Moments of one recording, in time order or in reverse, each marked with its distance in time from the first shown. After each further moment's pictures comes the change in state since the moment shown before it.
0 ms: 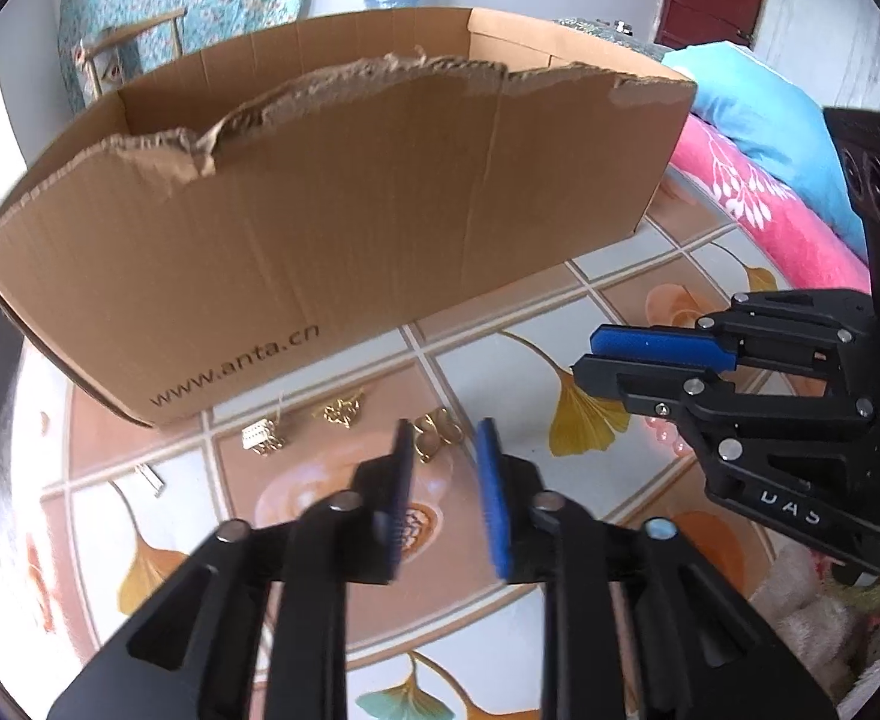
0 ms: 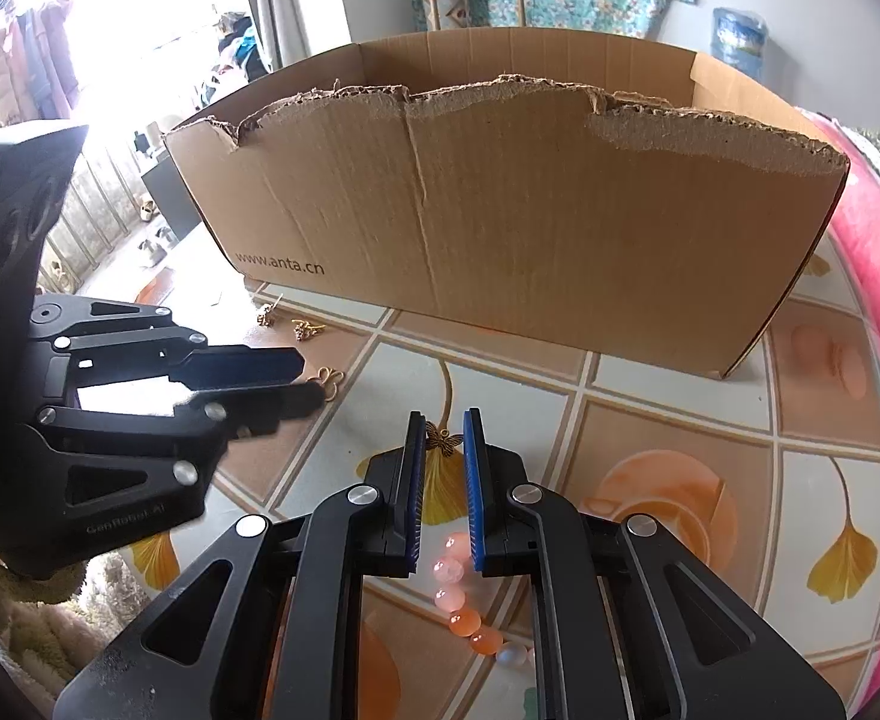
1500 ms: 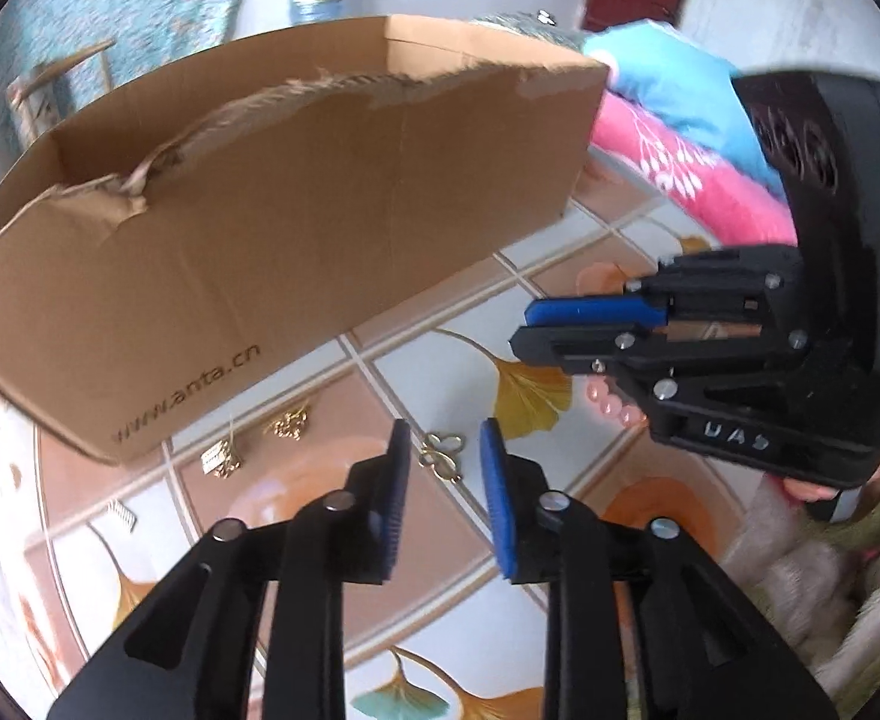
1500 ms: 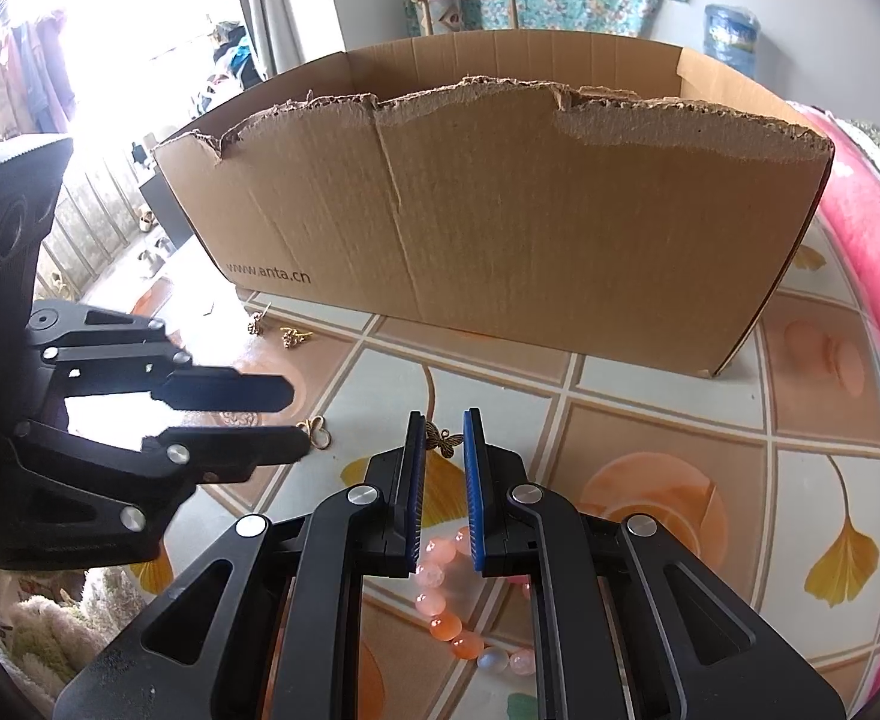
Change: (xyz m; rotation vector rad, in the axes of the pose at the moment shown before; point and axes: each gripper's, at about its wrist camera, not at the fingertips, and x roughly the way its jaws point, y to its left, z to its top) left arm -0.005 -0.006 -0.002 0.159 -0.002 -0.127; right arm 0.004 -0.008 -0.001 0.020 -0.010 0.009
